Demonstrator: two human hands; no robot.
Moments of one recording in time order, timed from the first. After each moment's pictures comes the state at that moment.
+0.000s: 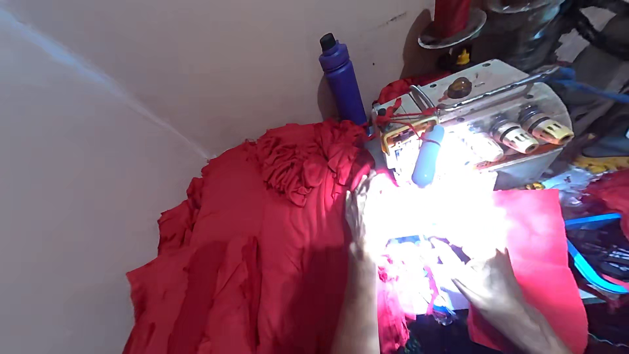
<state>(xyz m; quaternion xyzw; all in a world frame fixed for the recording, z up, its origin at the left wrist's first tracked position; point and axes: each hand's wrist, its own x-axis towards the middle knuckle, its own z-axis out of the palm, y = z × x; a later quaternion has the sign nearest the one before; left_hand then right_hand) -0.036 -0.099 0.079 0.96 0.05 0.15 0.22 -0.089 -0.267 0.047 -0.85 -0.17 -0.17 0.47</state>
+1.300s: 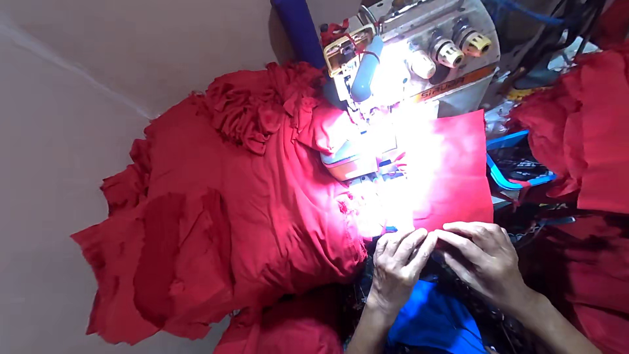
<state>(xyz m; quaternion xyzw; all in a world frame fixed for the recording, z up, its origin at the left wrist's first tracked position) -0.196 -0.187 -0.032 0.86 -0.22 0.38 0.24 -0.175 -0.369 -0.041 -0.84 -0.30 -0.30 0.34</state>
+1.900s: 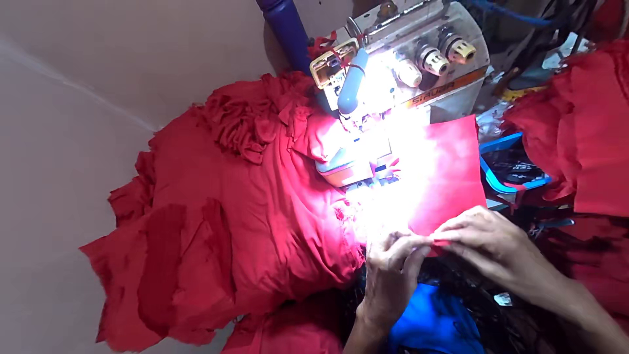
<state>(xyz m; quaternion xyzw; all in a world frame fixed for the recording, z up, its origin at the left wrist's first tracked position) -0.192 -0.186 0.017 0.84 -0.17 0.26 0.44 -0.149 -0.385 0.006 -0.82 -0.35 -0.14 0.44</state>
